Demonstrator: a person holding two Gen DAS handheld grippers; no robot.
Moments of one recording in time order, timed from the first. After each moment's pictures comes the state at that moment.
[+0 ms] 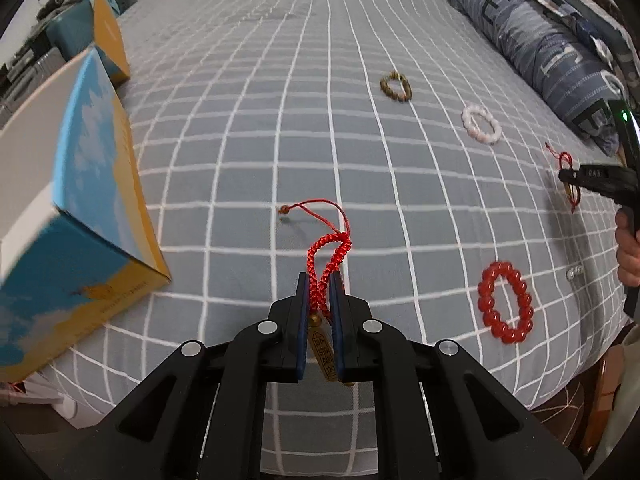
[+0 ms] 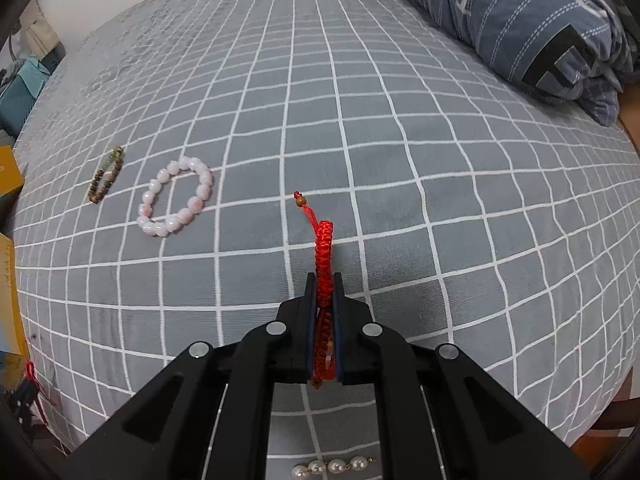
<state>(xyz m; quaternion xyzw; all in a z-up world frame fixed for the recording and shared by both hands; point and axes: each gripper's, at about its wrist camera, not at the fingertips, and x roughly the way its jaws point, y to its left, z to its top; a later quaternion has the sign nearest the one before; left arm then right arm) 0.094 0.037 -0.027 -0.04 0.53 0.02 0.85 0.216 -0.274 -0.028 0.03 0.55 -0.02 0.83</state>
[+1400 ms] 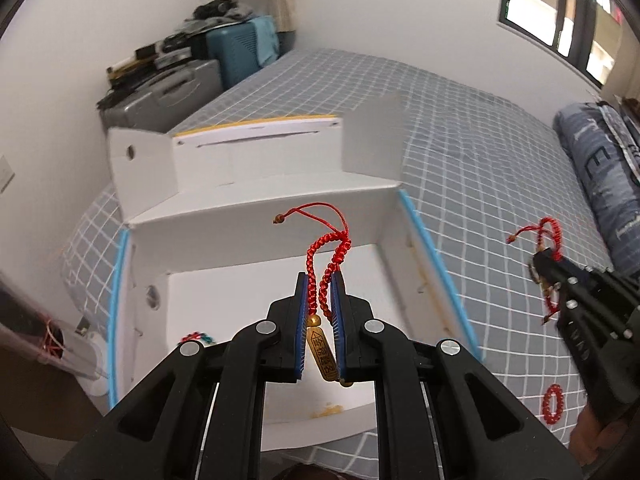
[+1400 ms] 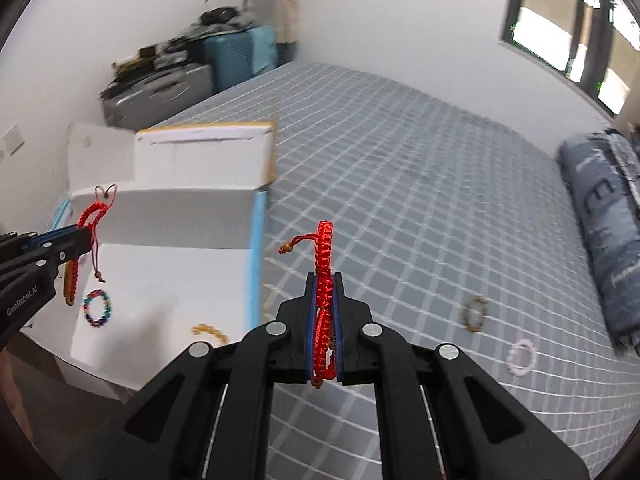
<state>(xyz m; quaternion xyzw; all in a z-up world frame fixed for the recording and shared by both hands) 0.050 0.280 0.121 -0.10 0.42 0.20 0.88 0.126 0.158 0.117 -0.15 0.38 0.24 0.88</state>
